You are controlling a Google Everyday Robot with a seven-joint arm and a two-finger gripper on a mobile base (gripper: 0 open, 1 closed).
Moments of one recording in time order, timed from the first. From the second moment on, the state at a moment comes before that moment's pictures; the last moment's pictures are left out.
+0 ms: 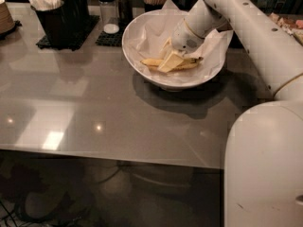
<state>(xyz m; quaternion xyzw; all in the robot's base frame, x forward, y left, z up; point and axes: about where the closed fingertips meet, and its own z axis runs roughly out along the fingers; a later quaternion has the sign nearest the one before) 0.696 -0.046 0.837 -0.70 0.65 0.16 0.24</state>
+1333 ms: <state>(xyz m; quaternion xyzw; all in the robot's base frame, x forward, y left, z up) 0.663 -0.110 0.983 -0.65 0.59 0.16 0.45</state>
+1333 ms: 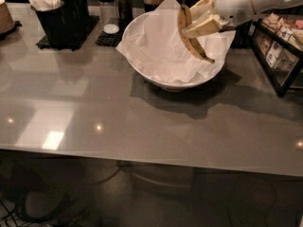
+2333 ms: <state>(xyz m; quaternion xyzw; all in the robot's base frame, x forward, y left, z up) 0.574 -0.128 1.049 -0.61 0.61 0.10 0.49</state>
